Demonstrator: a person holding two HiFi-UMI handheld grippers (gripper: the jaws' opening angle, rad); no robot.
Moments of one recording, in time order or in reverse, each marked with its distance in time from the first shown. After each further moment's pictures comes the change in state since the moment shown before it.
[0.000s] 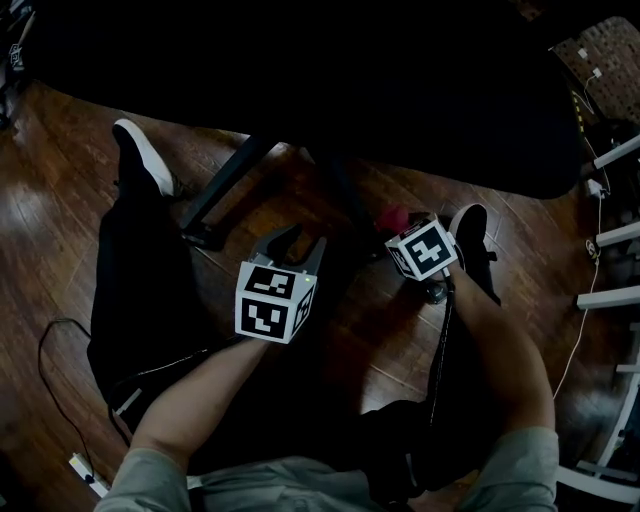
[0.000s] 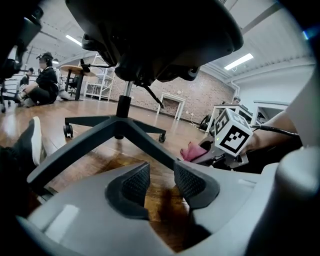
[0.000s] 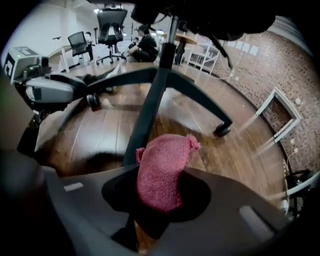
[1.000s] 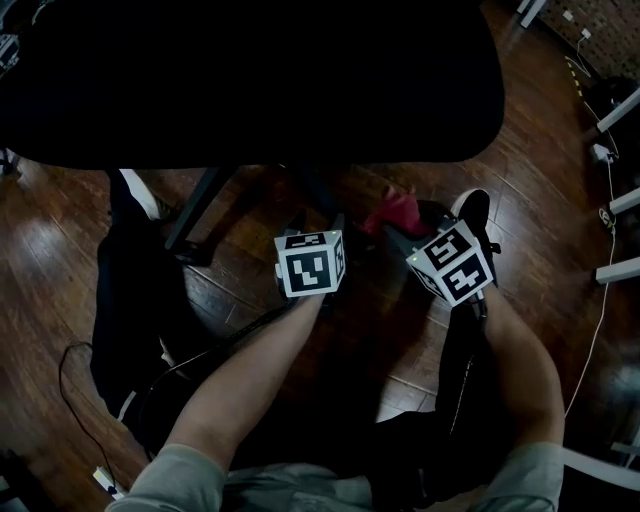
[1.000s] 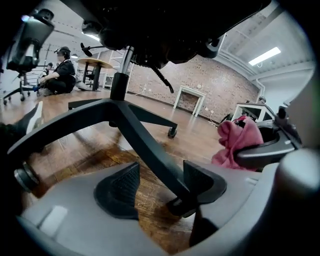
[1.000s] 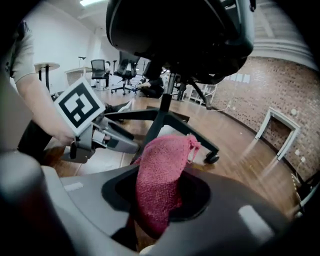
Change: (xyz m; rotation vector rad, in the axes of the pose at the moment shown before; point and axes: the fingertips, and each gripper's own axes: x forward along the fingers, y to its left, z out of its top) left arm 0.100 -0.026 -0.003 -0.147 0.074 0.201; right arm -0.081 -0.022 0.006 -0.076 -0.392 0.022
